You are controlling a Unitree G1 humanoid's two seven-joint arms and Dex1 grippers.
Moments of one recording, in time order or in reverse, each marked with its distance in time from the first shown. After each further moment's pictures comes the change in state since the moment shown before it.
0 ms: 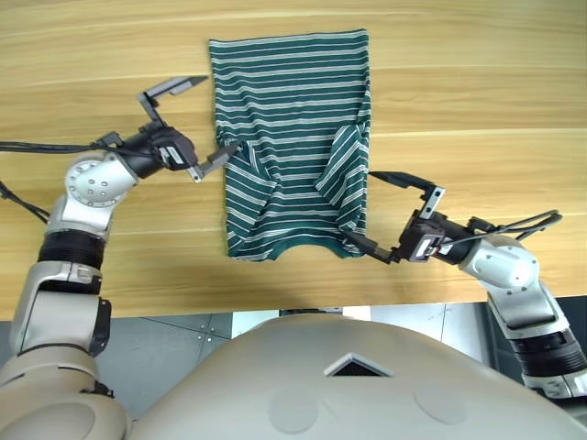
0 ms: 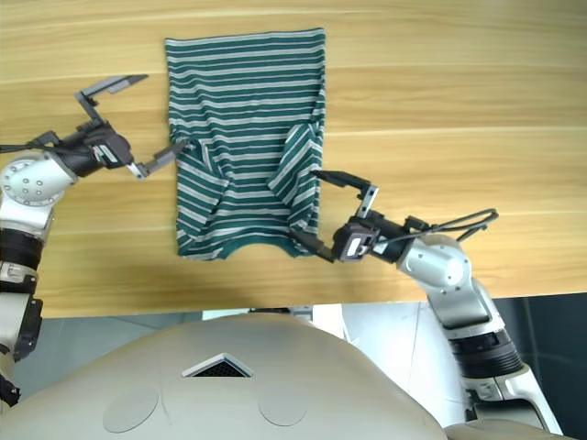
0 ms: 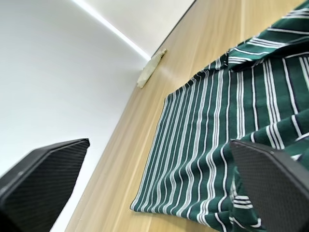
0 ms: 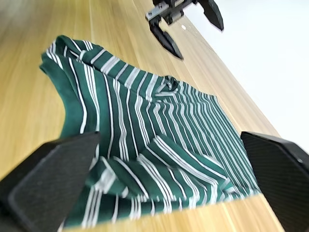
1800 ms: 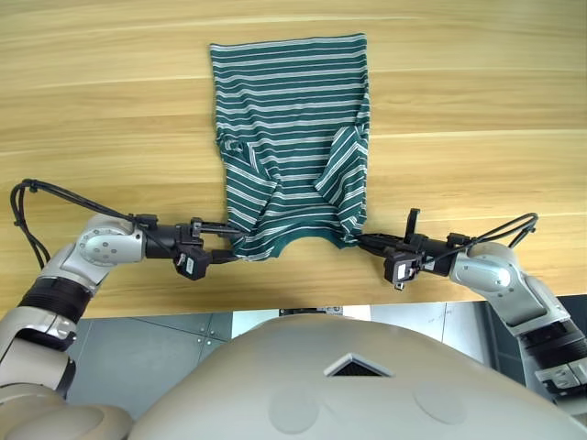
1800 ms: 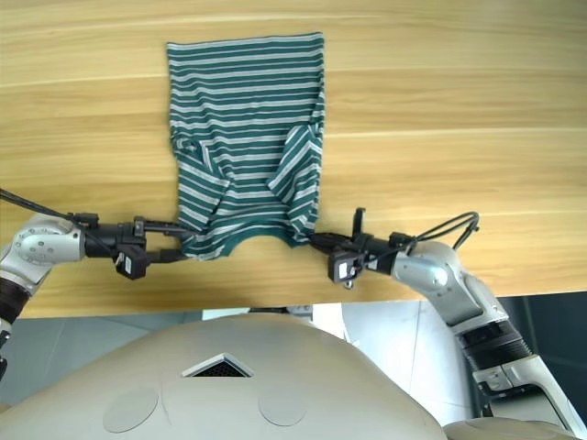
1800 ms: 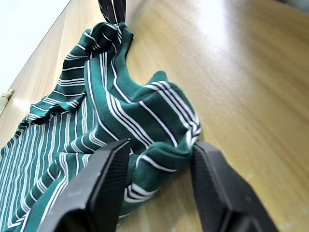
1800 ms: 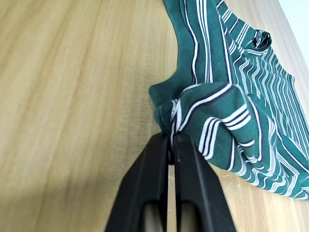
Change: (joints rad) left arm 0.258 0.166 -0.294 -0.173 -0.001 -0.133 -0.317; right arm -0.077 -0.063 0.185 0.199 -0.282 -0.083 -0.005
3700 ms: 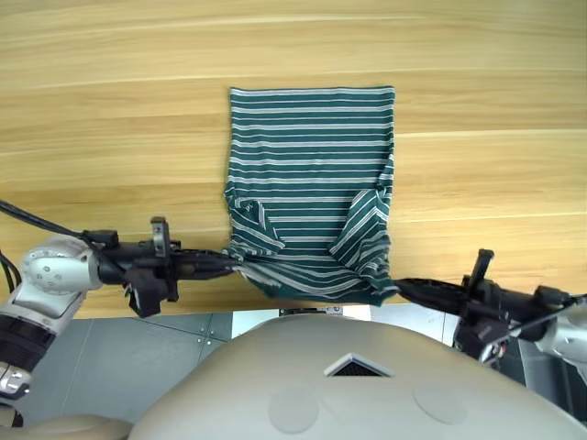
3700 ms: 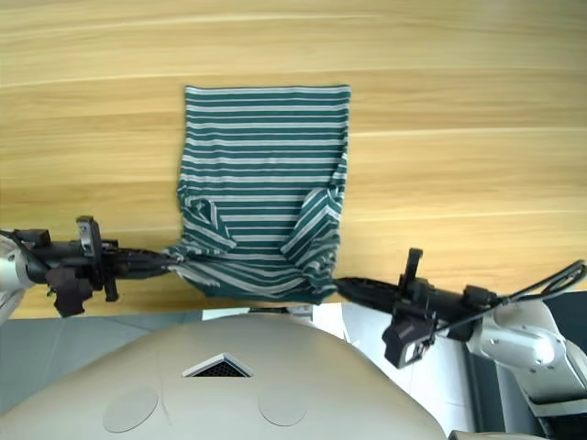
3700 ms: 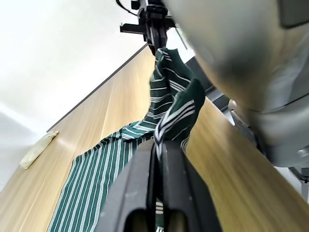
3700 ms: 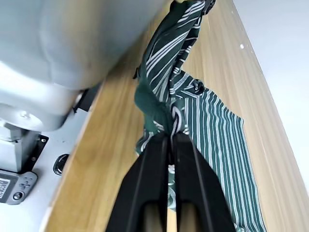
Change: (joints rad) left arm 0.220 0.143 0.141 -0.341 -0.491 0.046 -0.125; right arm 0.450 -0.188 -0.428 -0.348 0.243 -0.218 0.073
